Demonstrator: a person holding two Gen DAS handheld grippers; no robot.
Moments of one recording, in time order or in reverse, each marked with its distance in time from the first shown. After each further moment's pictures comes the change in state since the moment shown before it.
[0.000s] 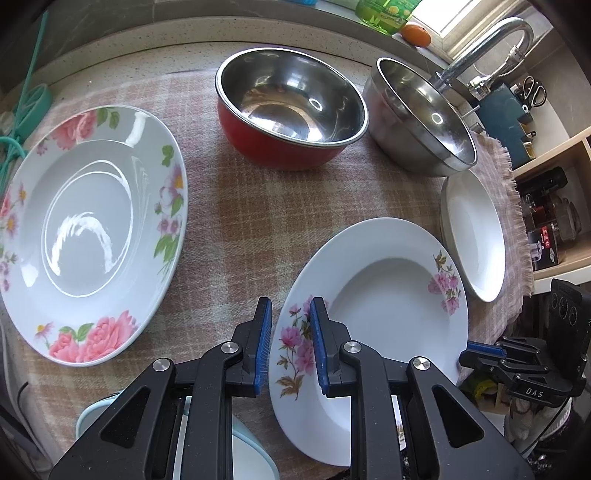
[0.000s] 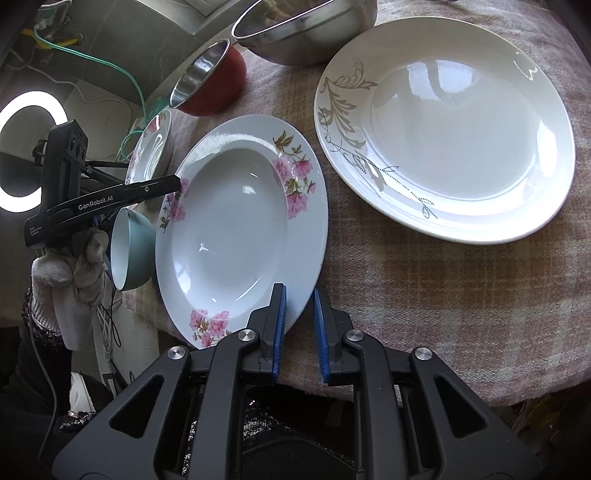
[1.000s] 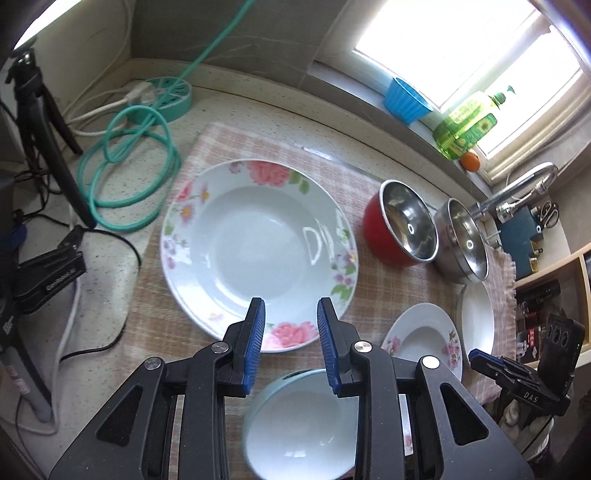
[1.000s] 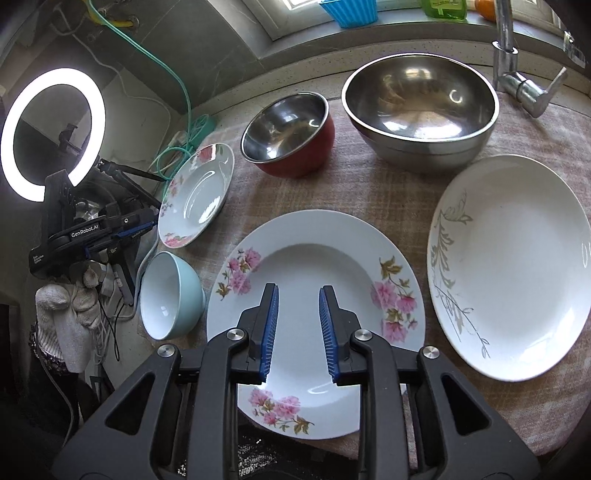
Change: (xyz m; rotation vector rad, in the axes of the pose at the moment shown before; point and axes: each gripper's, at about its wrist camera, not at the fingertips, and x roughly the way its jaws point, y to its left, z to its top) left arm -0.093 0.117 -0.030 -0.319 -0.275 0.024; right arm -0.006 0.084 0.058 -0.197 -0.112 0.011
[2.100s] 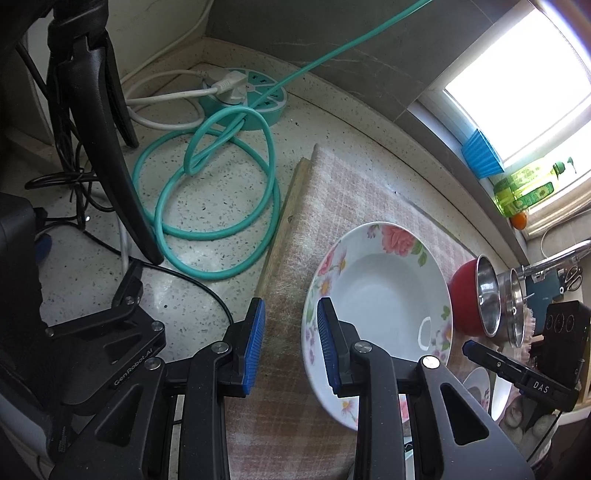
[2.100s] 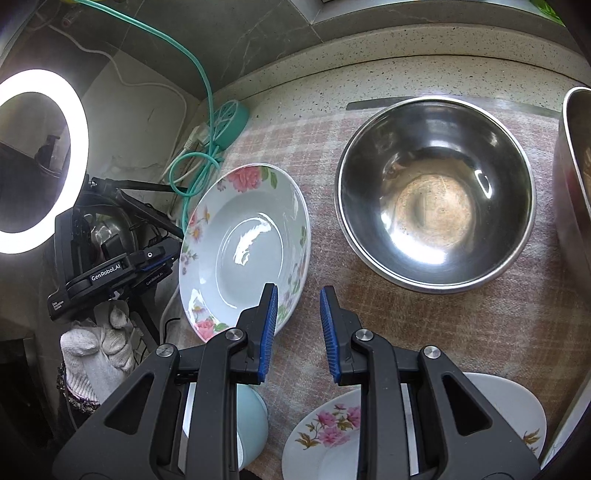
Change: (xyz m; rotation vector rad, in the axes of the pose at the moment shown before) left arm 0.025 0.100 0.047 -0.149 -0.010 0.052; right arm 0.127 0.069 0.096 -0.005 0.113 0.112
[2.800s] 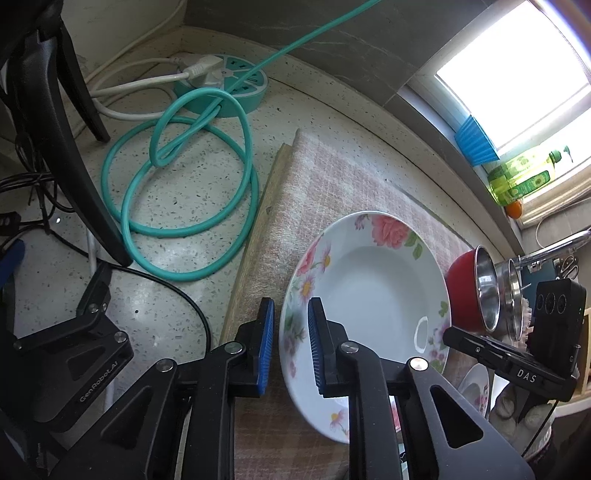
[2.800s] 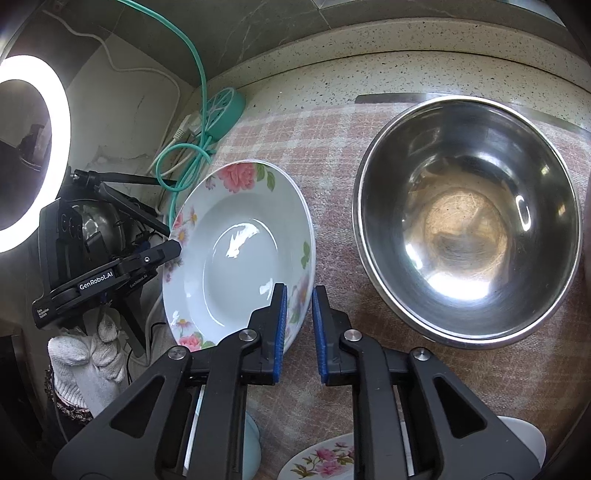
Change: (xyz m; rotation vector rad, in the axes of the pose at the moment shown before) left arm 0.018 -0.011 0.003 0.031 0.036 -0.039; right arm 0.026 0.008 0.012 -0.030 0.030 -0.038
